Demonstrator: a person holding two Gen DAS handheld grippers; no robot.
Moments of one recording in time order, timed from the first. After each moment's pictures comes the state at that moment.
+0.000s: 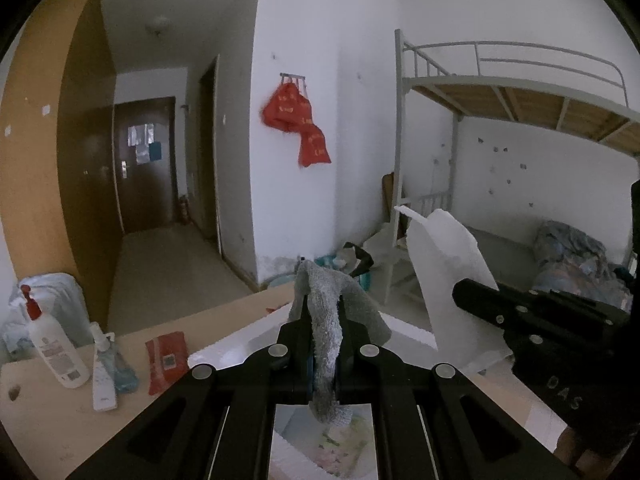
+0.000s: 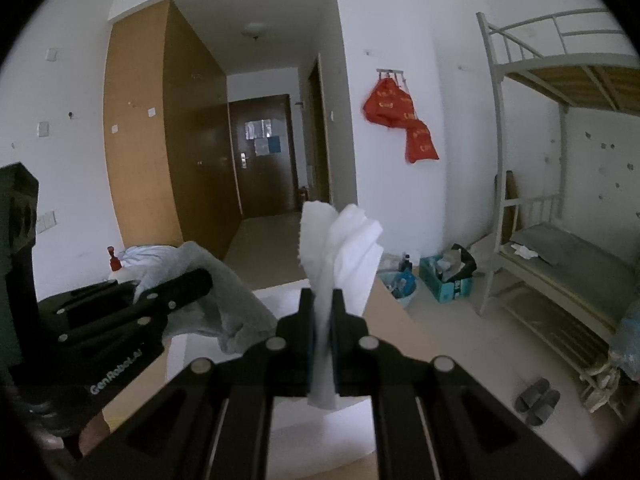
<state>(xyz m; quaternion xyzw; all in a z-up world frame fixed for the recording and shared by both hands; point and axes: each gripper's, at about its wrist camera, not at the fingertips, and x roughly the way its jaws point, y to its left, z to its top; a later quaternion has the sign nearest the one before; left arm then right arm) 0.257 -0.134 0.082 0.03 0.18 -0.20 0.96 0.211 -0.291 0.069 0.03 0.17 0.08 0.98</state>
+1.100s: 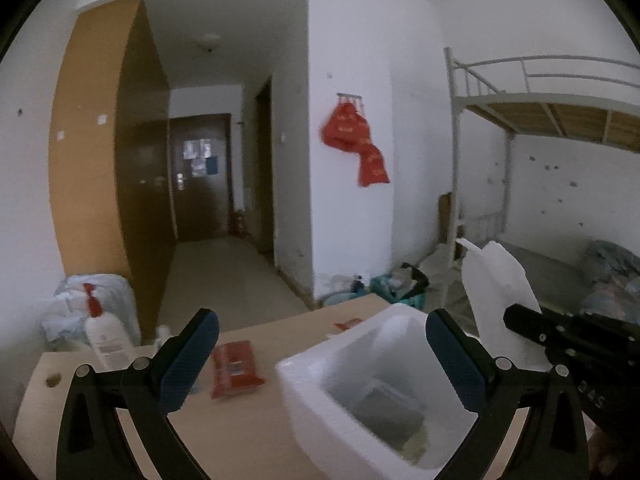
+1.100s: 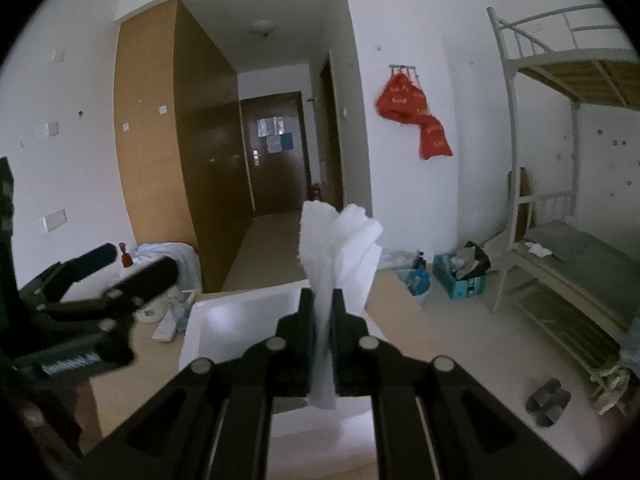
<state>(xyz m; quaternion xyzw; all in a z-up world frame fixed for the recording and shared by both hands) 0.250 -0.098 0.092 0.02 0.14 -0.09 0.99 0.227 -0.288 0.064 0.03 0.18 0.11 0.98</state>
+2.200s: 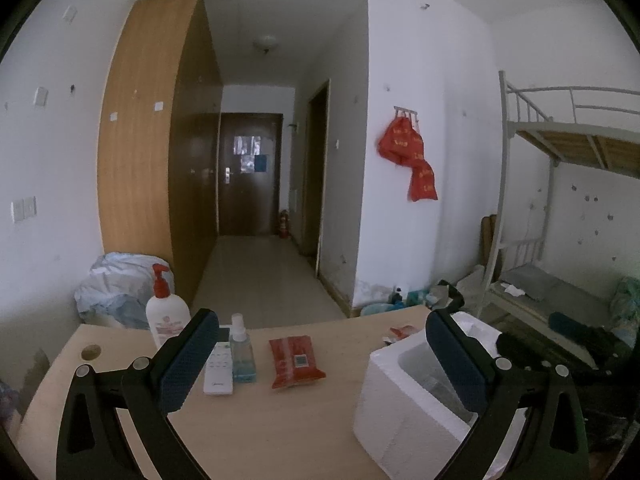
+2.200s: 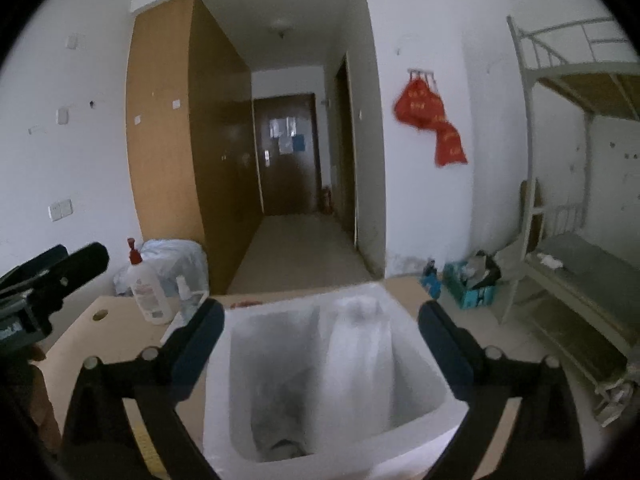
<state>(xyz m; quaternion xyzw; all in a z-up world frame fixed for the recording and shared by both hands) 0.228 -0.036 0.098 -0.02 0.13 0.00 0.99 0.237 -0.250 0.058 0.01 0.16 0.12 0.98</state>
